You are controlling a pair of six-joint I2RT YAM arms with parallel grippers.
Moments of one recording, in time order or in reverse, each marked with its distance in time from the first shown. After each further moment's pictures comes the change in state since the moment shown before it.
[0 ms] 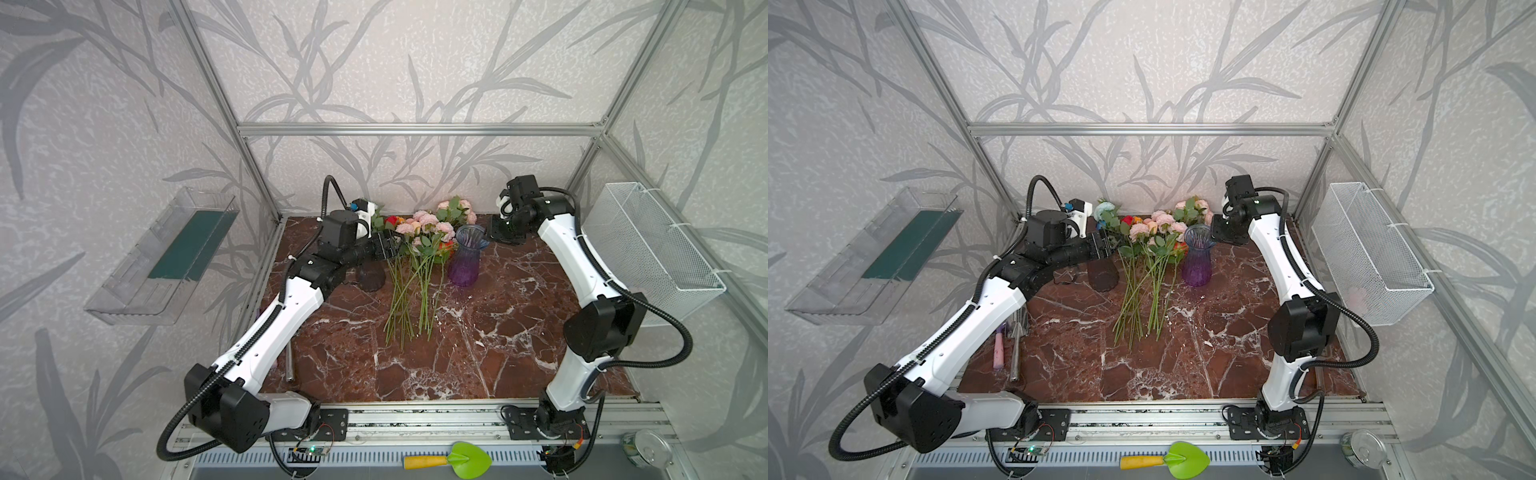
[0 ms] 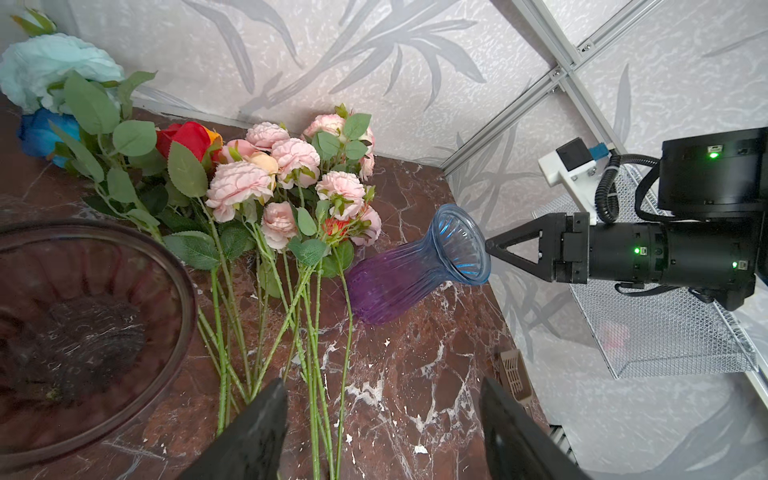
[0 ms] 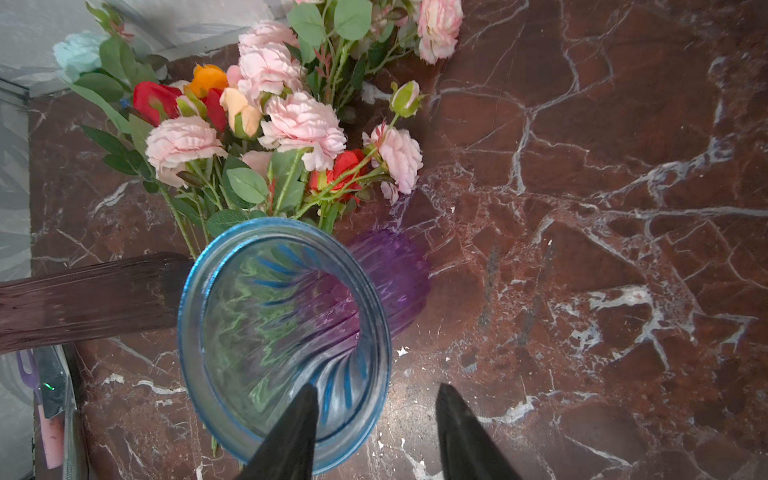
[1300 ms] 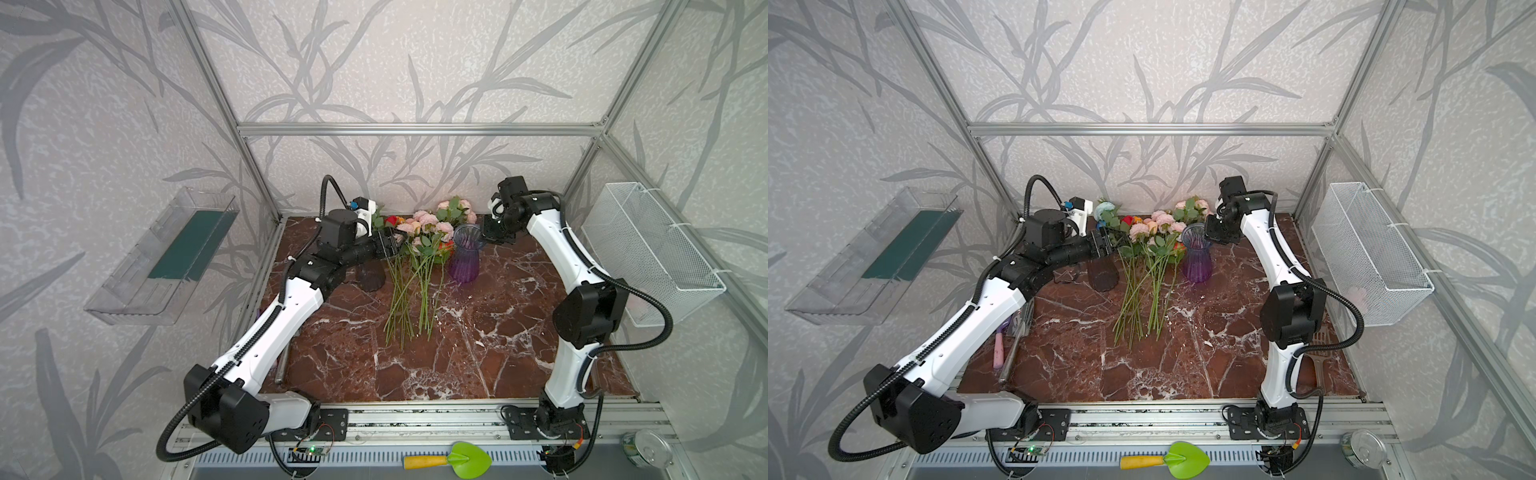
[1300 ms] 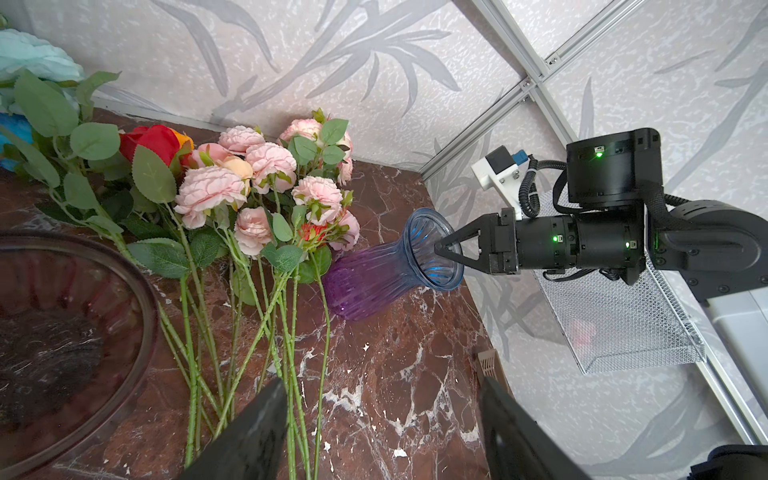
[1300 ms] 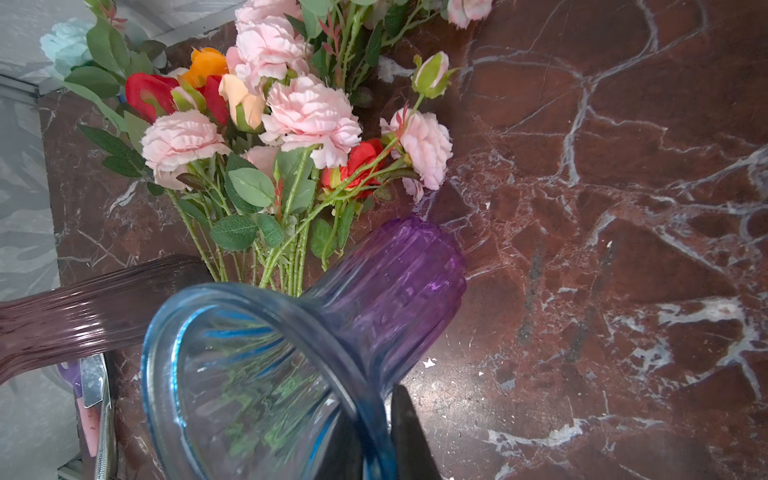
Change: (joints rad) left arm -0.001 -0.008 -0.006 0.045 0.039 -0.031; right arm 0.002 0.097 0.038 0.018 -0.056 0.042
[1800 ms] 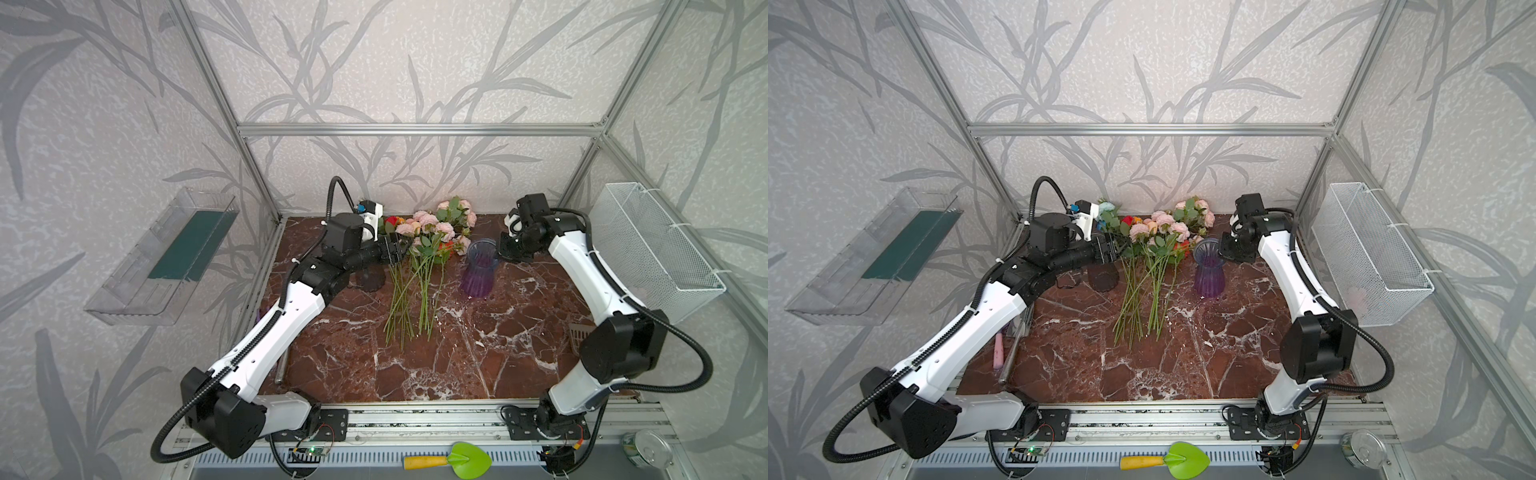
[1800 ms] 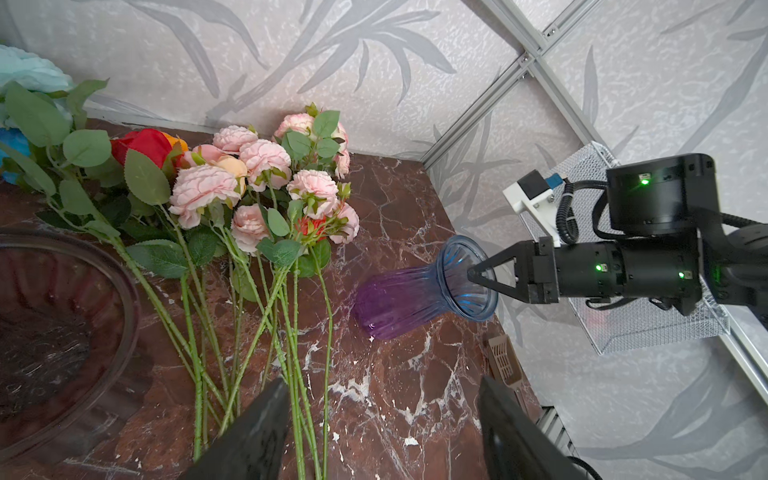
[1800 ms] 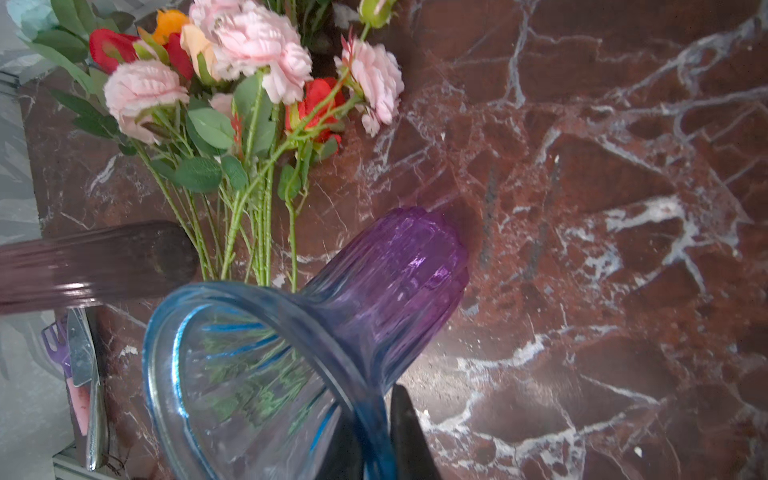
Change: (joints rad) left arm -0.069 -0.012 0.000 -0.034 -0.051 0.062; right arm -0.043 -0.324 -0.386 0.042 -0.013 -0.001
